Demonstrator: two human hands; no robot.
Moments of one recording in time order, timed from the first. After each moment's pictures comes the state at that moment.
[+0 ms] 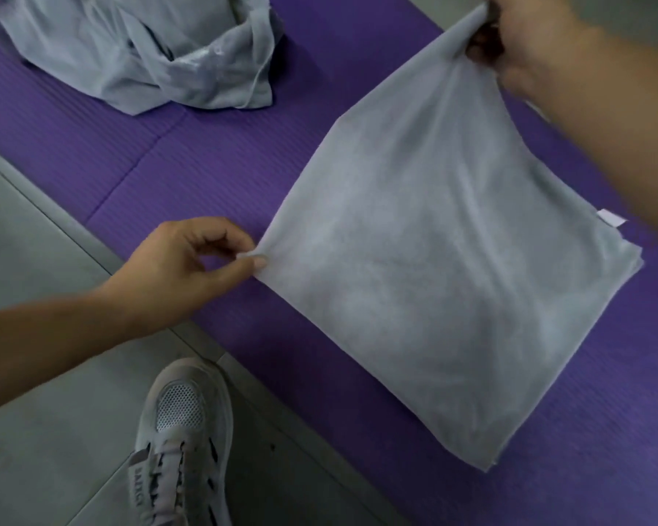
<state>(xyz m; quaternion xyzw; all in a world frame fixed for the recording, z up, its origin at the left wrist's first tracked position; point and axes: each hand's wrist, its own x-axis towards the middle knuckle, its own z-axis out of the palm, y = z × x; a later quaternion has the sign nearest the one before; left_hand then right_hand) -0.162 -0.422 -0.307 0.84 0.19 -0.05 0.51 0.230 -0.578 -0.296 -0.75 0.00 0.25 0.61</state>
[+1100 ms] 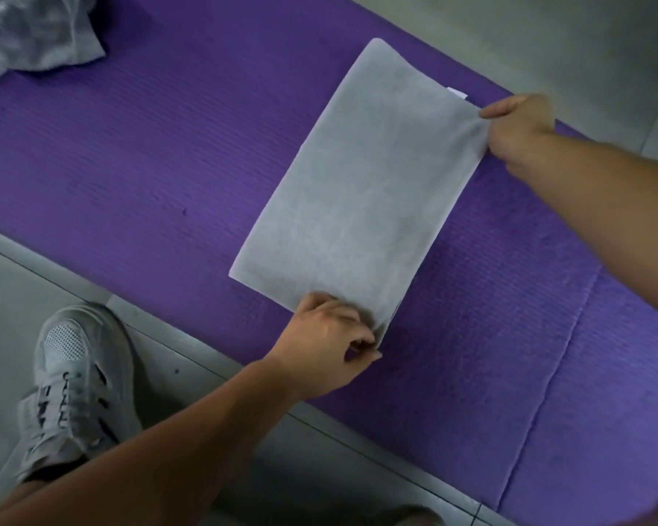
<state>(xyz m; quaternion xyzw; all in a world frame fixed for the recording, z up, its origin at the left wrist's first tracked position) -0.168 -0.749 -0.368 0.93 -0.09 -0.10 0.33 0.183 -0.914 -0.362 -0.93 0.13 0.10 0.34</state>
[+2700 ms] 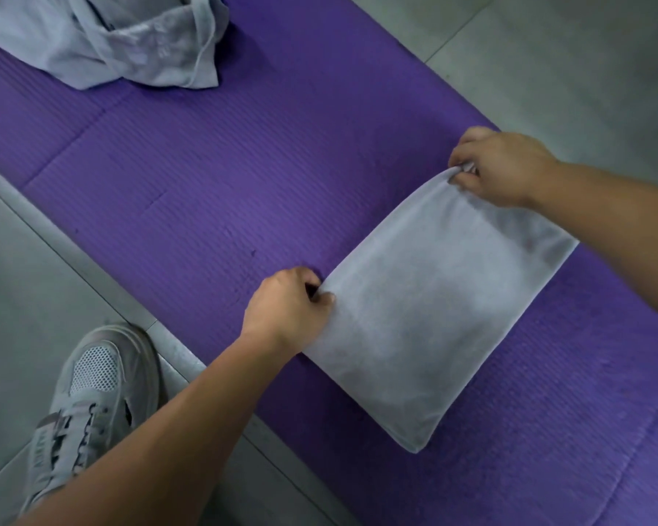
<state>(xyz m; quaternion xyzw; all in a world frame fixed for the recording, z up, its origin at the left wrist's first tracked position) -0.113 -0.624 -0.353 0.81 0.39 -0.16 0.41 0.204 -0.760 -0.324 -0.87 -0.46 0.17 -0.09</state>
